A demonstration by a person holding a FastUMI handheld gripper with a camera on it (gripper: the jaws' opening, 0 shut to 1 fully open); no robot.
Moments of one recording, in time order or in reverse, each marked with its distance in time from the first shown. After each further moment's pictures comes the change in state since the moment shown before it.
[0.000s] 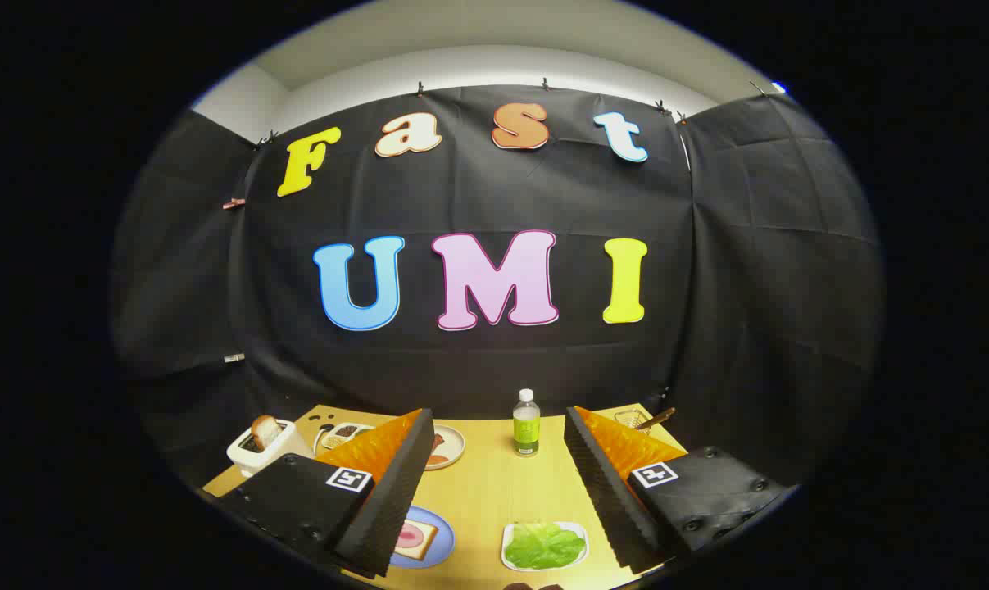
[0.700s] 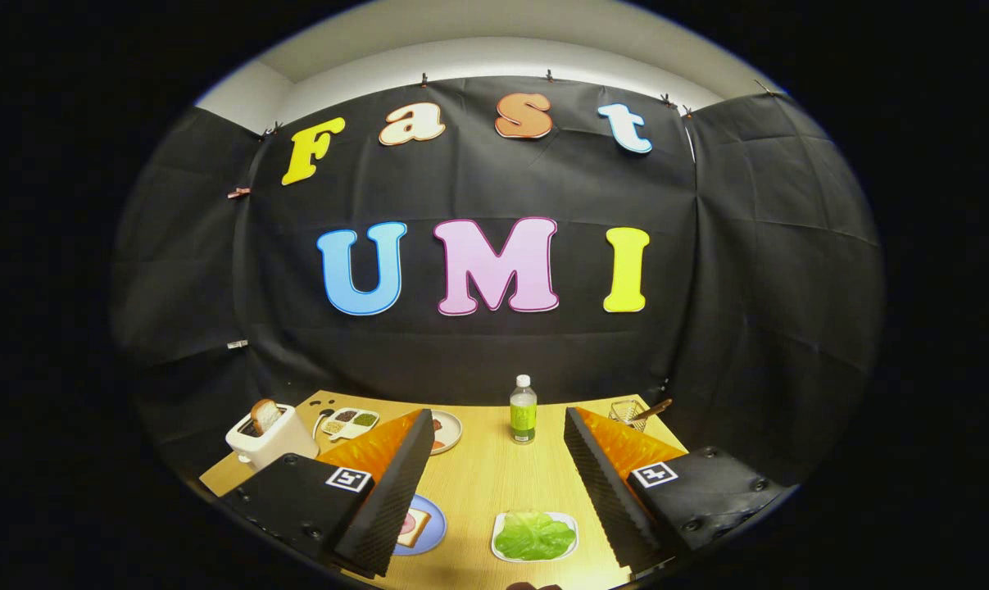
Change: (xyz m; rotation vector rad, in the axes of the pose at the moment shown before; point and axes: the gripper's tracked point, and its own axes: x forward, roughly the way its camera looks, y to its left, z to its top) arm -0.004 -0.008 -0.007 -0.007 0.033 0.027
